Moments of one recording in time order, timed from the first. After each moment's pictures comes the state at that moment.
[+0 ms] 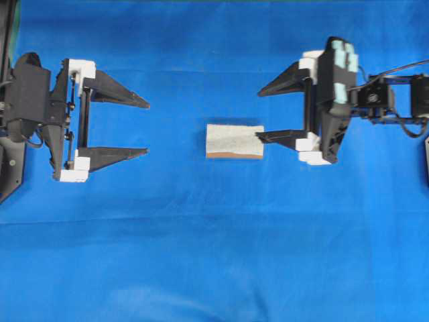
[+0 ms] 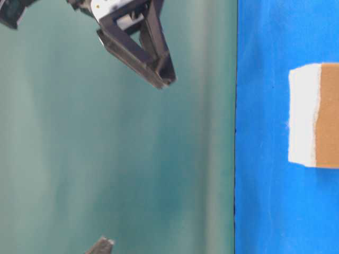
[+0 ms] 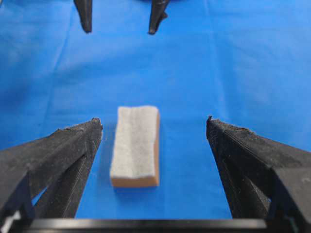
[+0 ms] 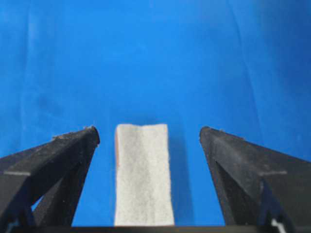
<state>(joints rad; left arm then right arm) 0.01 -0.64 0.99 -0.03 -0.17 0.12 -0.11 -0.33 0.81 -0.09 -0.04 0.07</state>
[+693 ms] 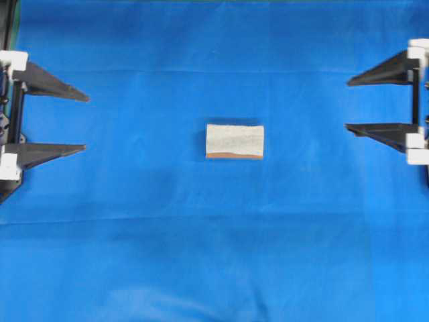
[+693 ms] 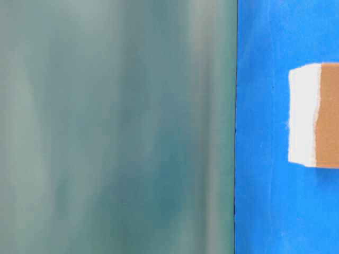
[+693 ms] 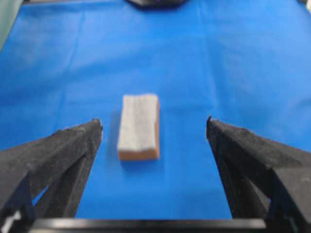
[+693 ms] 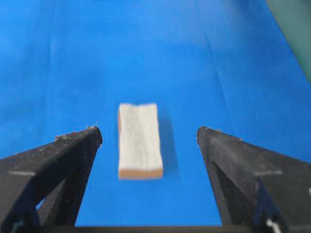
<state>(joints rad) 0.01 -1.04 1.10 -0.03 0.08 0.13 -0.11 -0.92 1.07 -0.09 0.16 0.07</state>
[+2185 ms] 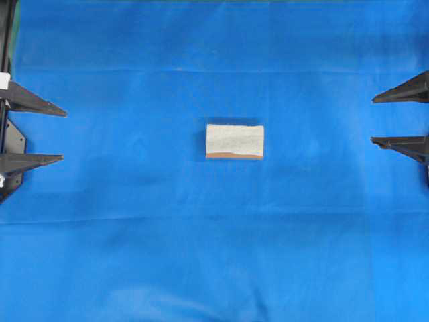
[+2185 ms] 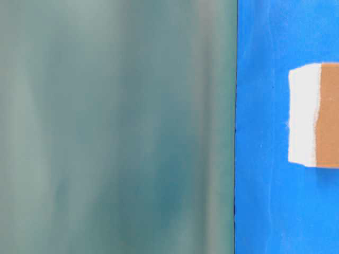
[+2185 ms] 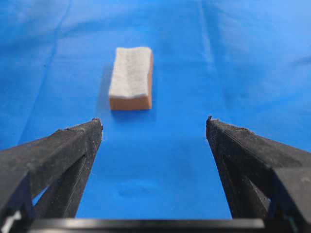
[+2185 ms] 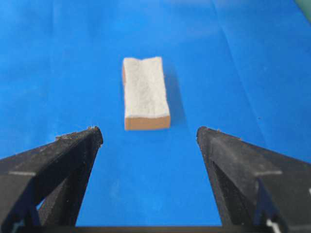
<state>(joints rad) 0.01 -1.30 1.33 -0.03 0.10 0.09 -0.11 -1.13 1.27 -0.08 0.16 0.10</state>
